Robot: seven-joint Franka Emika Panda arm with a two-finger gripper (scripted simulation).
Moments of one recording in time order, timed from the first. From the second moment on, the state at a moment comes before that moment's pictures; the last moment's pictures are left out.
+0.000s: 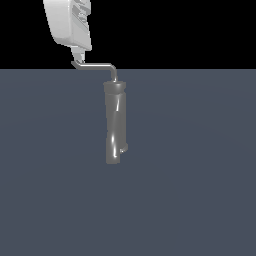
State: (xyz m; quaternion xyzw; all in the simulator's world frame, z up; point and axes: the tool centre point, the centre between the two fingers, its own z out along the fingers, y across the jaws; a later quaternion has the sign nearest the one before) arm -0.002 0.132 0.300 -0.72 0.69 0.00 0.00
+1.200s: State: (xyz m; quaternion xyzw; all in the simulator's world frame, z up) arm -0.063 0.102 0.300 -0.73 0.69 0.00 0.00
